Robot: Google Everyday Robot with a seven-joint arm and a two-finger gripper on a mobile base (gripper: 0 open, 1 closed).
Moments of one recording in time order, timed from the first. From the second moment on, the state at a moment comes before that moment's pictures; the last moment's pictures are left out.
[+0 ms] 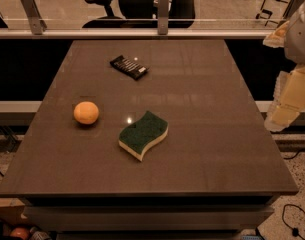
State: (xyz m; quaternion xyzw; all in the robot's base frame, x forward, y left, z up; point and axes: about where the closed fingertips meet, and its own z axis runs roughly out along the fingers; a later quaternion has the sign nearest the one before) arm 0.438 -0.216 0.979 -0.60 0.78 -0.04 0.16
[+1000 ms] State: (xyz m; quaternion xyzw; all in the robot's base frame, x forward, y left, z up) arm 0.433 -0.193 0.976 -0.62 0.76 -0.06 0.18
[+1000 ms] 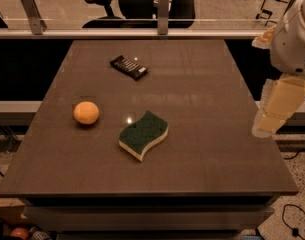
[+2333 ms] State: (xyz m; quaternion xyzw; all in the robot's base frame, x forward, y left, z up) arm 0.427 -0.119 0.950 -0.81 0.55 -0.05 0.20
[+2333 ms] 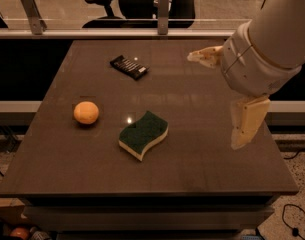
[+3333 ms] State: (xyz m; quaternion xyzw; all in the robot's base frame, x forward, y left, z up) arm 0.418 -0.055 0.899 -0.88 0.43 0.02 0.18
